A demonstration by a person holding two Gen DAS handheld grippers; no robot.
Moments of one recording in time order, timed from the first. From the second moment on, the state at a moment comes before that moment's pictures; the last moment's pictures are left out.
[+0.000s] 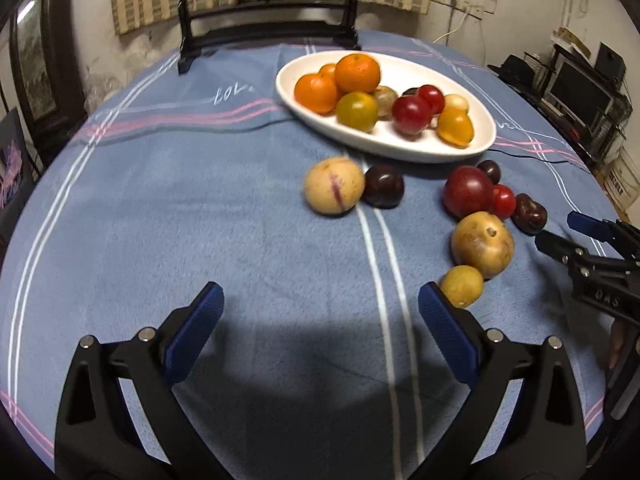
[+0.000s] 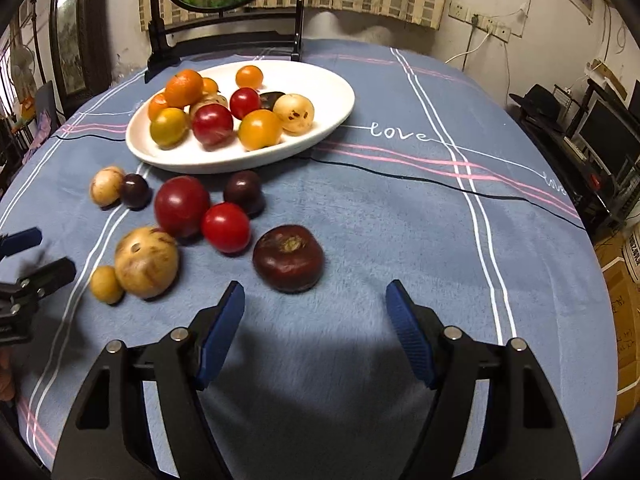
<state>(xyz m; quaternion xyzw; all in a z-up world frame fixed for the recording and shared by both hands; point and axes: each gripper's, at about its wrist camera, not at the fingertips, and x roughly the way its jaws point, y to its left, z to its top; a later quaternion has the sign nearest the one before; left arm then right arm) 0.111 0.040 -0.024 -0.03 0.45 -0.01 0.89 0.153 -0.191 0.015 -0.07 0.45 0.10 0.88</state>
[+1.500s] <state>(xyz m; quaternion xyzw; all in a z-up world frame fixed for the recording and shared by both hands) 0.186 0.025 -0.030 0.03 0.47 -0.06 0.88 0.133 -0.186 0.038 -0.02 0.44 0.19 0.88</state>
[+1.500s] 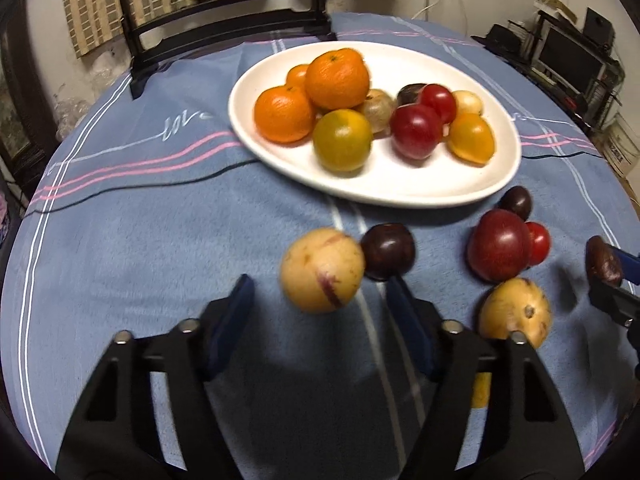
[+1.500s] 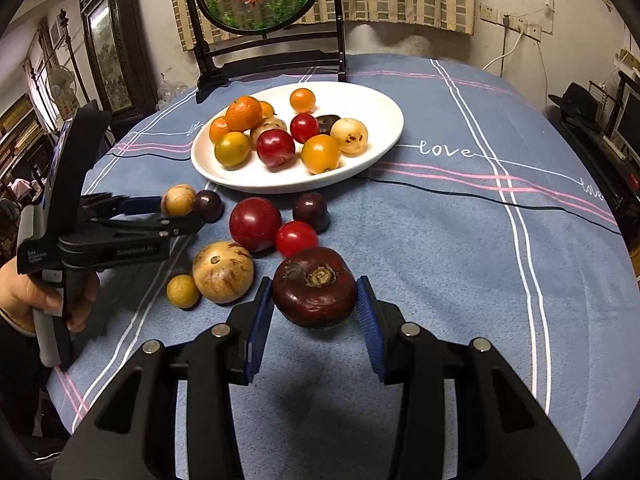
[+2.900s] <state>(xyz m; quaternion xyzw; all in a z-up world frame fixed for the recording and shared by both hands) 0.227 -0.020 0.010 0.00 0.44 -0.11 0.89 0.230 -0.154 0.072 -0.02 0.40 0.20 0.90</state>
